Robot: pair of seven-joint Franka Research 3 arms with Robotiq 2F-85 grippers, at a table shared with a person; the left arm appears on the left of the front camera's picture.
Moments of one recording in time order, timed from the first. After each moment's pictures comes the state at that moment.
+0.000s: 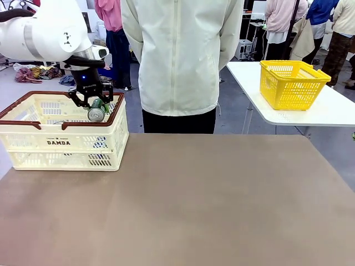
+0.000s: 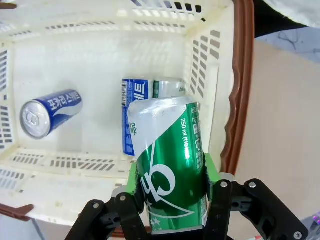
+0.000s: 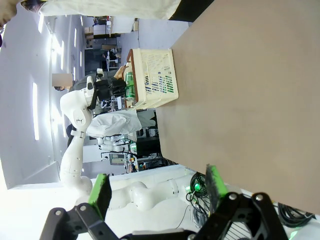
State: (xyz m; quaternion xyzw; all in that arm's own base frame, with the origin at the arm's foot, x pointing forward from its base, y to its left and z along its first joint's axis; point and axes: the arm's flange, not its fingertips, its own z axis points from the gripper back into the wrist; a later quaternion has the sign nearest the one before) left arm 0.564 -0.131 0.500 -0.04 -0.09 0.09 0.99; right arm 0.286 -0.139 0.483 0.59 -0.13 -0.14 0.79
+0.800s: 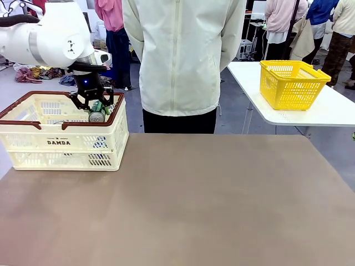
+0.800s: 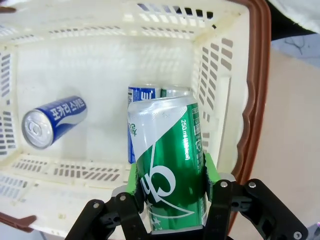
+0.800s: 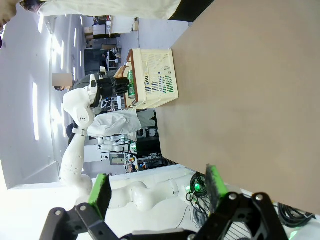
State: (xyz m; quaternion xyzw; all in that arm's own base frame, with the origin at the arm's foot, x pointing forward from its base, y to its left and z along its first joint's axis) left arm 0.573 -0.132 0.486 -0.03 -0.10 0.09 0.99; right arm 0.286 -0.139 0.483 0.59 -0.13 -0.14 0.79
